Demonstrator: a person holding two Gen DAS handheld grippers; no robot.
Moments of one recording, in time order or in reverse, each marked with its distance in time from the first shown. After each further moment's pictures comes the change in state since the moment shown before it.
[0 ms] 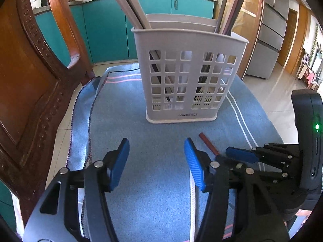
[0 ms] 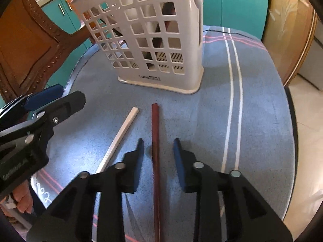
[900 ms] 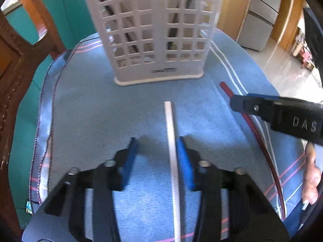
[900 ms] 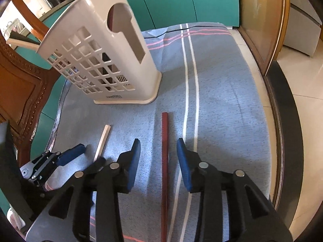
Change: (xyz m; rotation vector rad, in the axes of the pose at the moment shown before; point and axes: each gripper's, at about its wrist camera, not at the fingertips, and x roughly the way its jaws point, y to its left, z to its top) left arm 0.043 -0.032 -0.032 0.067 0.186 -0.040; right arm -0.028 -0.062 -0.005 0.216 -0.013 0.026
